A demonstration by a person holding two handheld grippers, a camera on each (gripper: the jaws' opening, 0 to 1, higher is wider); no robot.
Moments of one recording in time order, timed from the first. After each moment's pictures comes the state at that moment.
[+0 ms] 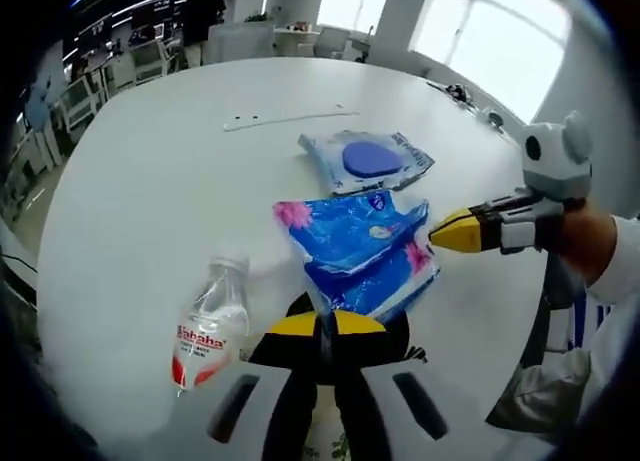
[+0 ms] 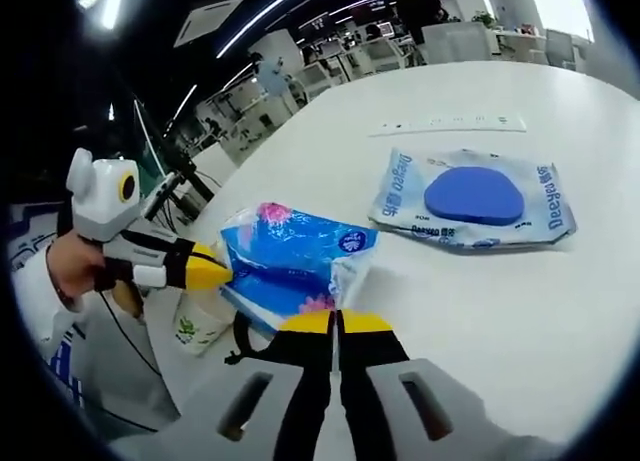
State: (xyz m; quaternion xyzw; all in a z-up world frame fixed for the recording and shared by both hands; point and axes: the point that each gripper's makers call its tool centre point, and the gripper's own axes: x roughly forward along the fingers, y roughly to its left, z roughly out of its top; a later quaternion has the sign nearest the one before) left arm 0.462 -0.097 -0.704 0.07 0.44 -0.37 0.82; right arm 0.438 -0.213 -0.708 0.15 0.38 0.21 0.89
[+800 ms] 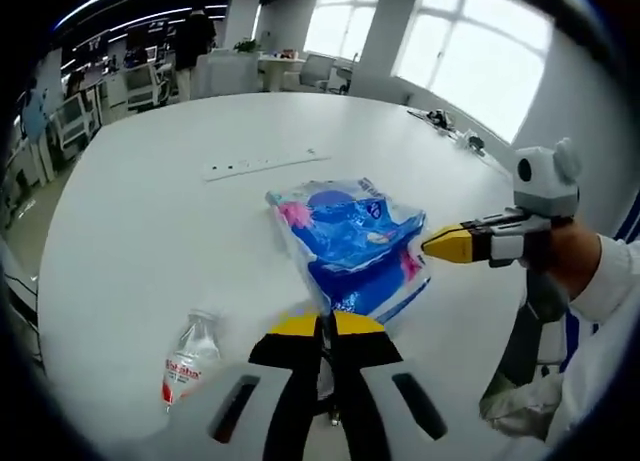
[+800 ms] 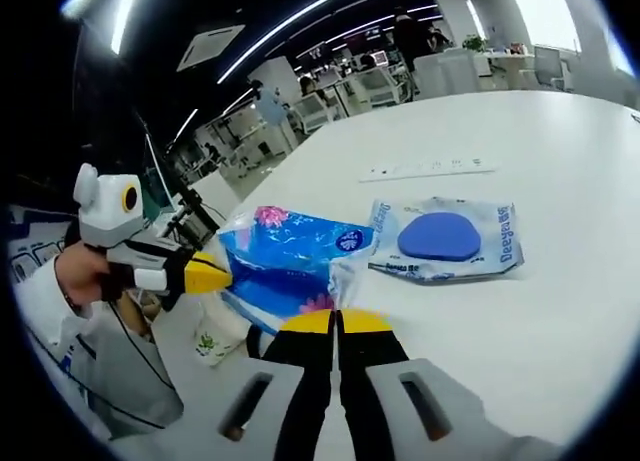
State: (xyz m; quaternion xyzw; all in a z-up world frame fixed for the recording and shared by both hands) left arm 0.455 -0.144 -0.640 0.05 0.38 -0.40 0.83; right arm 0.428 -0.259 -0.646 0.16 0.32 0.19 0.91
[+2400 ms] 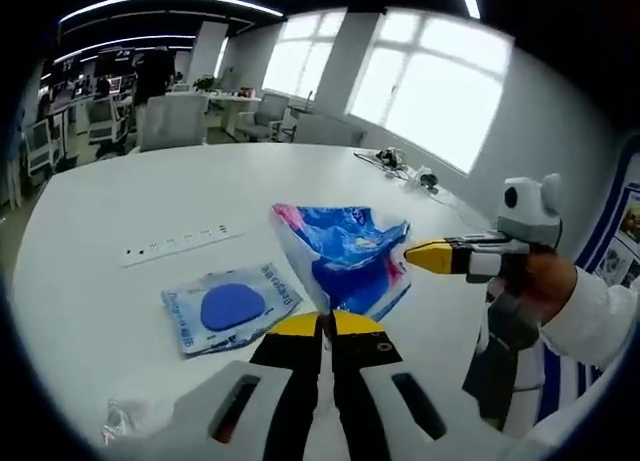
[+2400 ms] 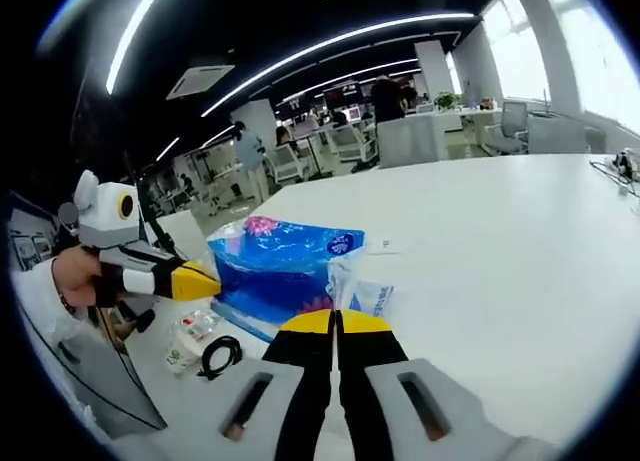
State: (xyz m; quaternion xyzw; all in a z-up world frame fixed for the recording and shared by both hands) left arm 0.441 -0.304 -0.562 -0.01 0.31 -0.49 0.82; right arm 0.406 -0.411 -0.559 0.12 0.23 0.11 0.96
